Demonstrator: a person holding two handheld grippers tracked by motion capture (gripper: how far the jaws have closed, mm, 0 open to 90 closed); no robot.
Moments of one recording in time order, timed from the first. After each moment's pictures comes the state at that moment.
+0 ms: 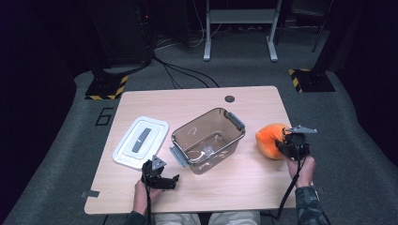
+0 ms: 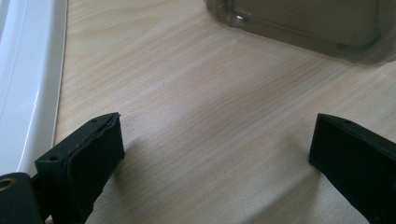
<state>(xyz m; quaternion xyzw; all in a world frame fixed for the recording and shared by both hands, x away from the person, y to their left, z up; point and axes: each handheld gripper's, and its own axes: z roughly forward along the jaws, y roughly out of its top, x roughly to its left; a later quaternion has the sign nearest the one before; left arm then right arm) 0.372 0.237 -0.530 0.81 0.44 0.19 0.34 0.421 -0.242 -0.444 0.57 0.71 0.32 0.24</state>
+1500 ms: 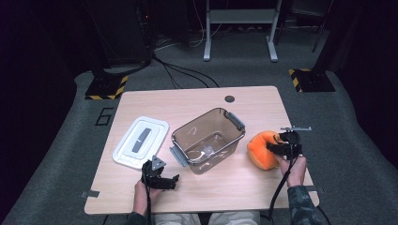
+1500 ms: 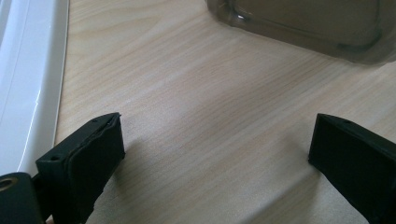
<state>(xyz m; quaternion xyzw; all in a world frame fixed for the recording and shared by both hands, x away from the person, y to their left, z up) 0.371 0.238 -0.530 0.81 0.44 0.19 0.34 0.430 -0.228 -0.451 0.62 0.69 0.33 0.16</state>
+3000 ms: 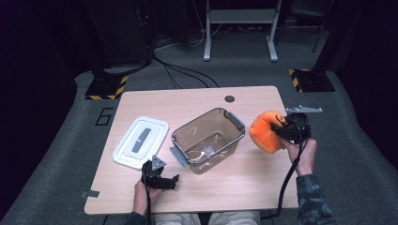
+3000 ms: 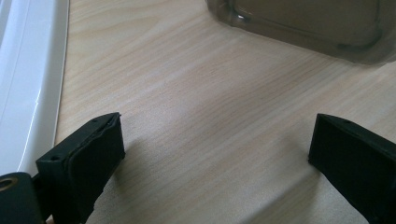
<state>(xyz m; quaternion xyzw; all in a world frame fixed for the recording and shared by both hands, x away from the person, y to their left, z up) 0.371 0.238 -0.530 0.81 0.44 0.19 0.34 0.433 -0.224 -0.366 0.55 0.72 0.37 0.23</state>
